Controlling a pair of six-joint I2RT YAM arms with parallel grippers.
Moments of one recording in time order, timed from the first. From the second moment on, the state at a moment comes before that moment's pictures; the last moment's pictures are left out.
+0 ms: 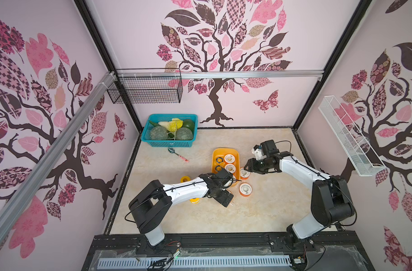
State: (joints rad) left arm -0.93 1.70 1.05 -0.54 0.05 -0.21; right arm 0.25 1.59 1.08 -0.59 -0.38 0.35
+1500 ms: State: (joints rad) left arm -0.97 1.84 1.17 -0.57 0.01 -0.19; right arm 0.25 1.60 1.08 -0.59 -0.38 0.35
